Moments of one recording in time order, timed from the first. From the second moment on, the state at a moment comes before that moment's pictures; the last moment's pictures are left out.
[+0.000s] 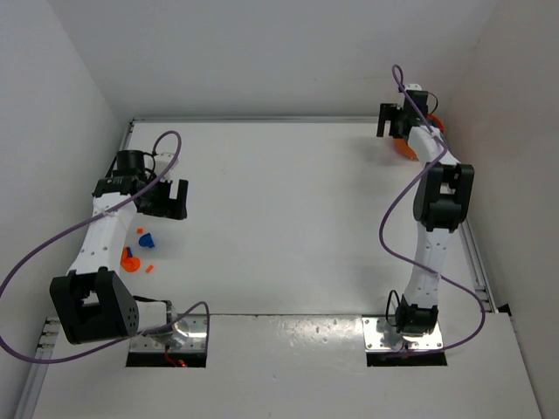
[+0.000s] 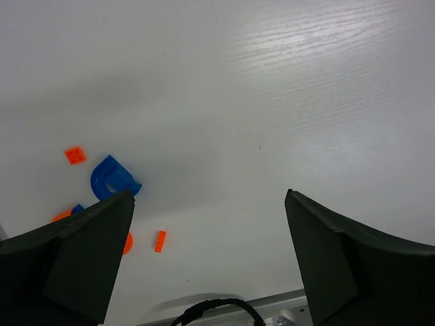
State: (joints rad) left arm 0.16 1.28 1.08 -0.82 0.22 0.26; right arm -0.11 2.29 1.91 -0.27 0.06 -0.04
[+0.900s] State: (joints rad) left arm 0.16 1.28 1.08 -0.82 0.25 0.26; right arm -0.21 2.21 1.85 -0.31 0.00 -0.10
